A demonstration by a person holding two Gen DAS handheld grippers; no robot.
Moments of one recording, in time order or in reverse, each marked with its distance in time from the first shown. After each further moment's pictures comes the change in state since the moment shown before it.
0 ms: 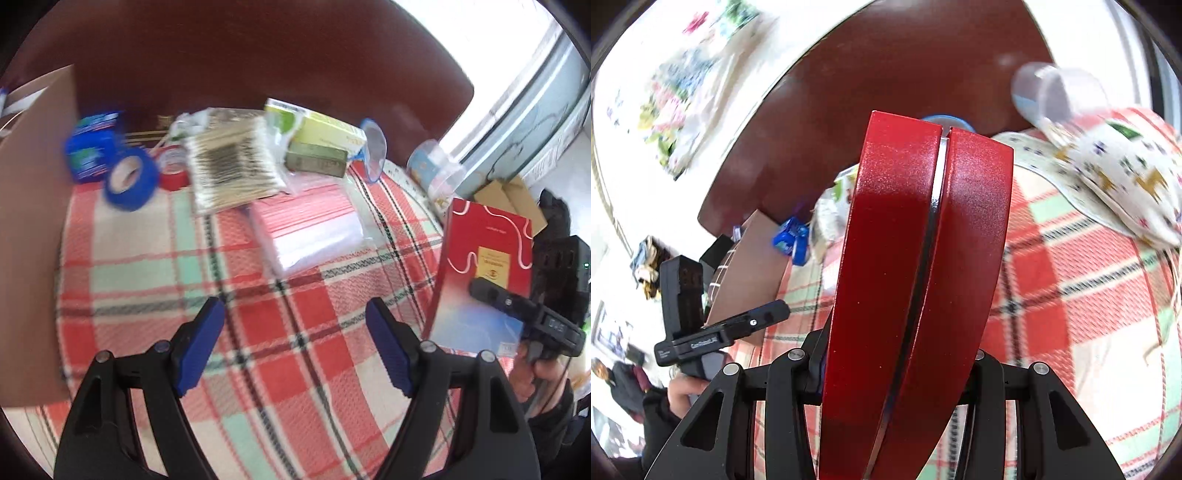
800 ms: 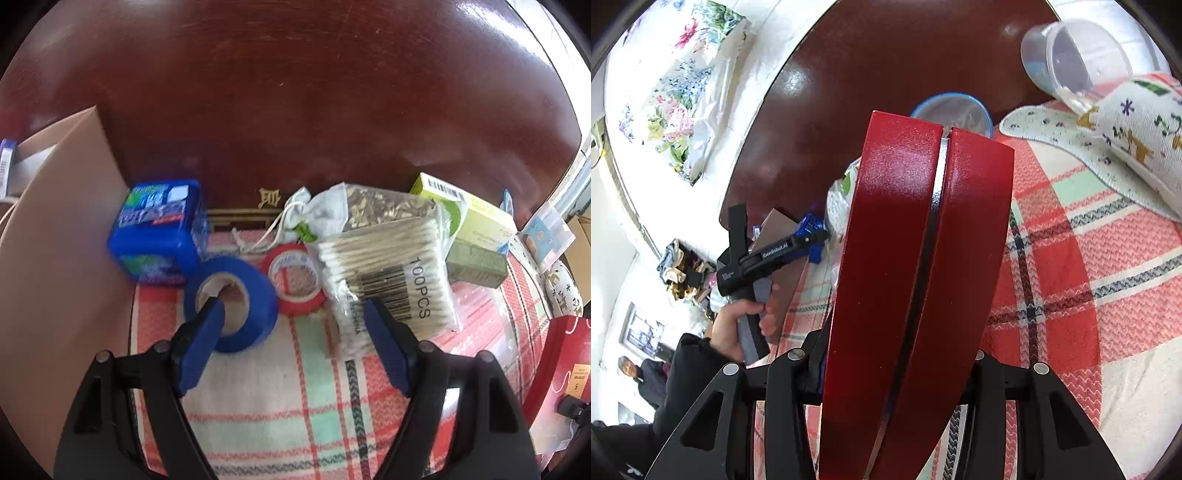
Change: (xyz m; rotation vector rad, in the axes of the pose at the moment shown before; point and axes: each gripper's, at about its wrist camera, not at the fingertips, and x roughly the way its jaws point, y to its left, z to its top) left arm 0.046 0.080 0.079 -0.040 -0.092 0.303; right arm 0.024 -0.027 0.000 0.014 0.030 0.158
